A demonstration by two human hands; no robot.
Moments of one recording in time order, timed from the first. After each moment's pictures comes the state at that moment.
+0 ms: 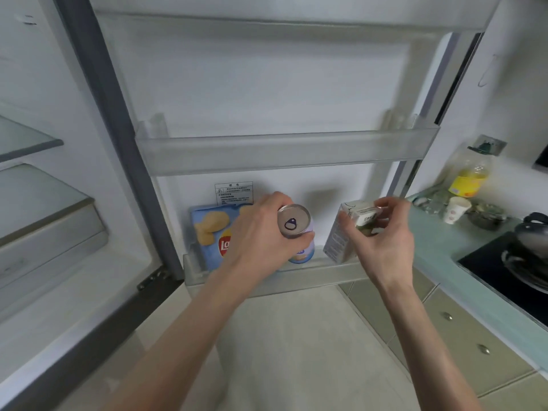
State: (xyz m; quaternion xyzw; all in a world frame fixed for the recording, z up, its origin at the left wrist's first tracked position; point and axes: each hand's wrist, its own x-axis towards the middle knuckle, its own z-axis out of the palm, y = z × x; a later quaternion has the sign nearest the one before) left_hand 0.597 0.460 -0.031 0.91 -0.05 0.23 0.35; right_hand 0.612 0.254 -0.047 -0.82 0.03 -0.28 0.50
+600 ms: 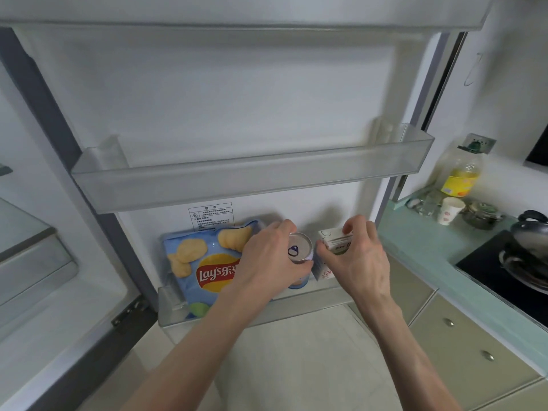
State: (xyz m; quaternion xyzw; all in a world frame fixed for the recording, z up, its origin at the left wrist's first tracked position) left_hand 0.654 0.429 -0.055 0.95 -0.10 0.14 0.27; right_hand 0.670 0.256 -0.086 -0.91 0.04 -0.25 0.32
